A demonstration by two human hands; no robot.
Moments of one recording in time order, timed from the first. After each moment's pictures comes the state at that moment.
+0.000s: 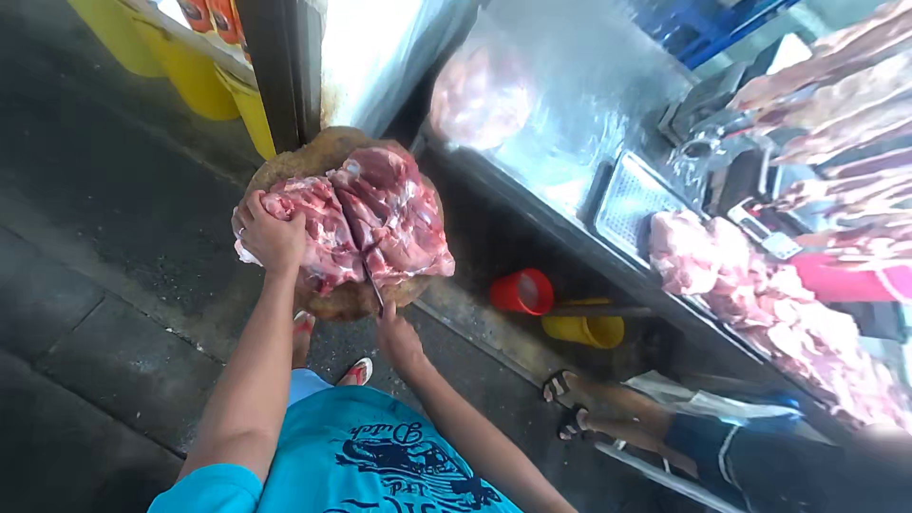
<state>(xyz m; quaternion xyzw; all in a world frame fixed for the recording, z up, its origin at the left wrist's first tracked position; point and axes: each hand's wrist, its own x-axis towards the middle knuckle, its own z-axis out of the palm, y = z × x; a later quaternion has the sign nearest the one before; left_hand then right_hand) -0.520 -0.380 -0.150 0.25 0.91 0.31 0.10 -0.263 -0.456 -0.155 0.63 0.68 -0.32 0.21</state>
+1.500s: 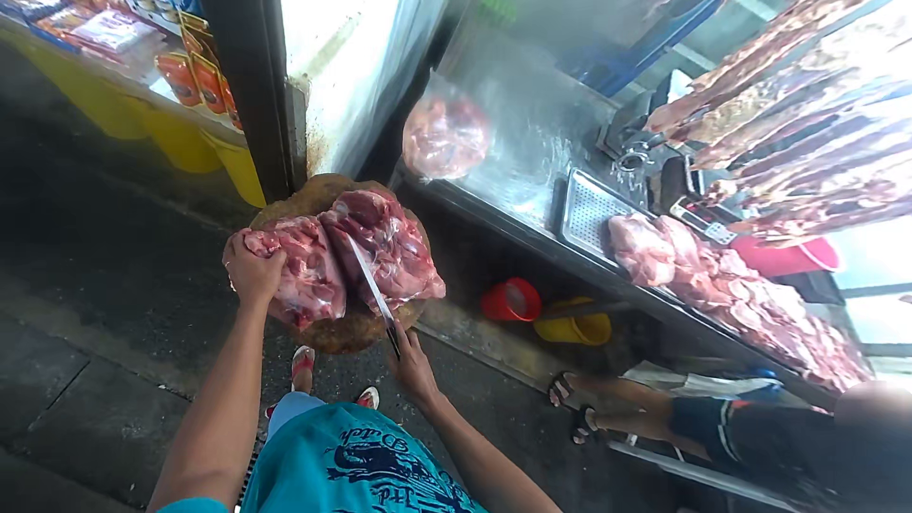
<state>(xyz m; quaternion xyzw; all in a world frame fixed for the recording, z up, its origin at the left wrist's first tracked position) -0.586 -0.384 -0.162 0.34 0.85 0.37 0.18 -0.239 -0.471 -0.172 0.61 0.73 -0.30 -0.01</state>
